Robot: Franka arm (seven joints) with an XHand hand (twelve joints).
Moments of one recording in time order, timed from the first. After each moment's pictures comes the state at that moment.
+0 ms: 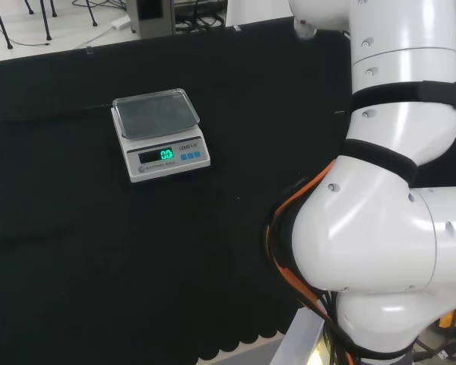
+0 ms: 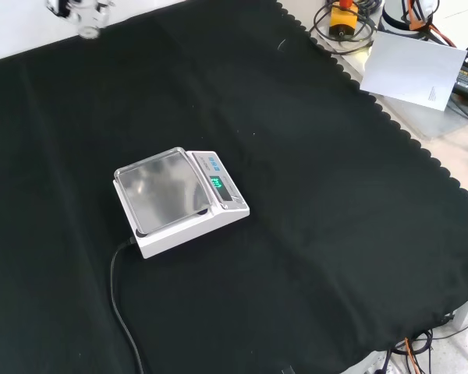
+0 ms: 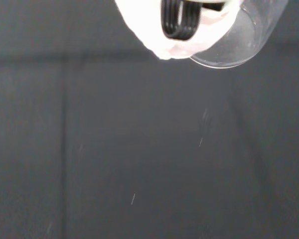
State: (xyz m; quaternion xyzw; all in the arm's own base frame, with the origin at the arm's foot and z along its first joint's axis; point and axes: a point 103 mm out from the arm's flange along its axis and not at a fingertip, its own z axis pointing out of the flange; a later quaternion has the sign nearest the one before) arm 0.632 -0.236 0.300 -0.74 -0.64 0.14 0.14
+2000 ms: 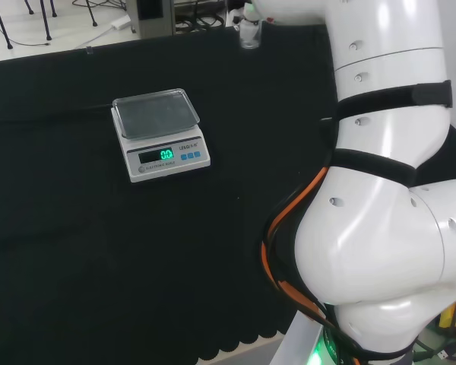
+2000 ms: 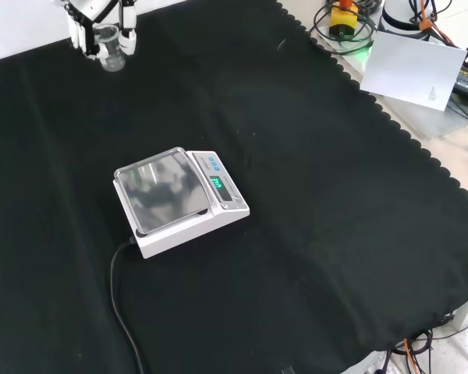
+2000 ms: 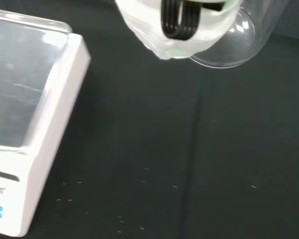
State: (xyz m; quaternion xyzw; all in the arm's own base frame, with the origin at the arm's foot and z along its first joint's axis) arm 0.640 -0.104 0.318 -0.61 -0.75 0.19 0.15
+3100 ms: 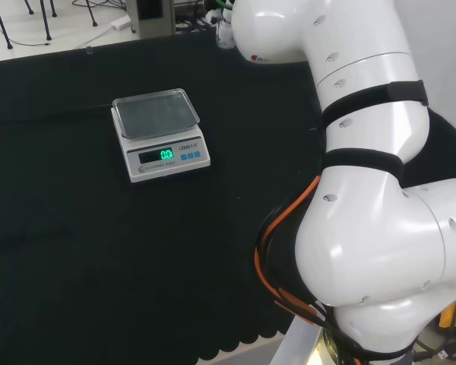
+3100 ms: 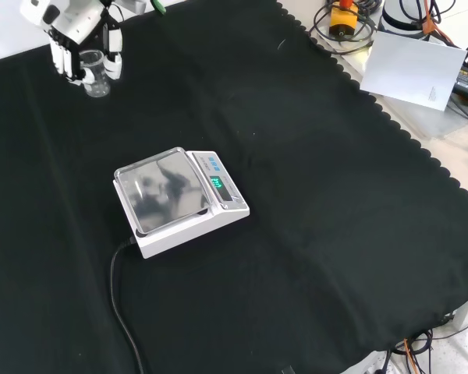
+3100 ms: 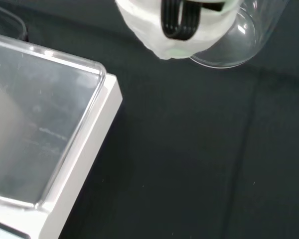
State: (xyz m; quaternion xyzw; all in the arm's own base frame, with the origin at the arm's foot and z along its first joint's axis) arm 0.686 -0.081 0.303 -0.58 -0.79 0.16 0.13
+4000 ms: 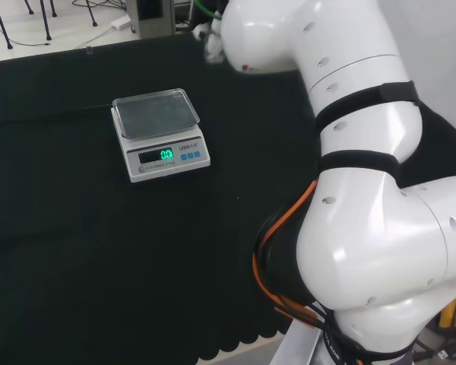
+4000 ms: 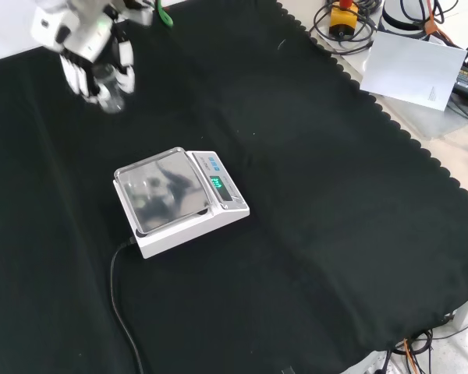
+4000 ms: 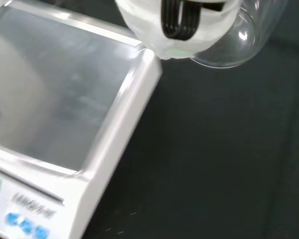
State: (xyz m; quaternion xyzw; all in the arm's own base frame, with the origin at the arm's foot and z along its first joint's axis) arm 0.678 -0.042 0.273 -0.52 -0.81 0.19 0.17
